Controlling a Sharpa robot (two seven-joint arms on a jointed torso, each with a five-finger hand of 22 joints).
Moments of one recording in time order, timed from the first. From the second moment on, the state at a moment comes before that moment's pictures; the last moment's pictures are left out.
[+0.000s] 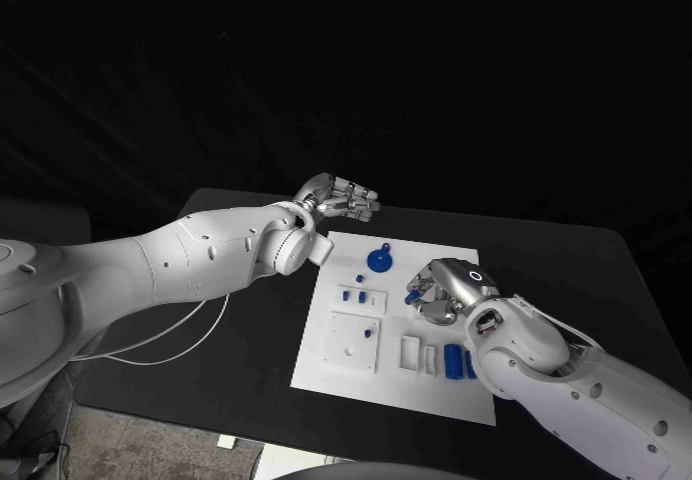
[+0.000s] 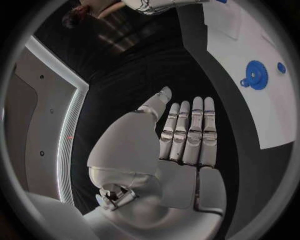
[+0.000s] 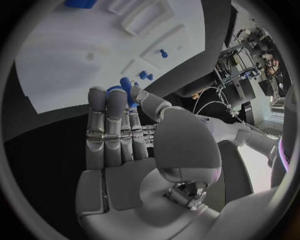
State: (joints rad) left arm 1.25 -0.63 -0.12 1.13 -0.25 -0.30 0.32; left_hand 1.35 -0.03 0.24 -0.14 0.13 1.07 0.14 0.06 0.06 1.10 0.13 0.06 0.06 1.14 0.13 0.07 0.07 0.06 0.97 0.11 0.14 0.24; right arm 0.78 -0.59 0.29 1.50 -1.90 -0.33 -0.33; right_hand 1.25 -0.13 0.67 -0.22 0.04 1.28 0.07 0.06 0.07 1.39 0.01 0.06 0.06 1.45 -0.07 0.75 0.64 0.10 1.47 -0.10 0.33 1.30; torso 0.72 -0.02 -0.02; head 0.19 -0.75
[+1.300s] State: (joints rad) left arm 1.25 -0.60 -0.12 1.12 -0.25 -0.30 0.32; left_hand 1.35 -0.03 0.24 -0.14 0.13 1.07 0.14 0.06 0.06 1.10 0.13 0.06 0.06 1.14 0.13 0.07 0.07 0.06 0.97 0.11 0.14 0.23; right arm 0.72 -0.40 0.16 1.47 -1.94 -0.32 -0.31; right_hand 1.24 -0.11 0.67 -0.24 0.05 1.28 0.07 0.06 0.07 1.39 0.01 0.06 0.06 1.45 -0.07 0.75 0.65 0.10 1.47 -0.09 0.32 1.31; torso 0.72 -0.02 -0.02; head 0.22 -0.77
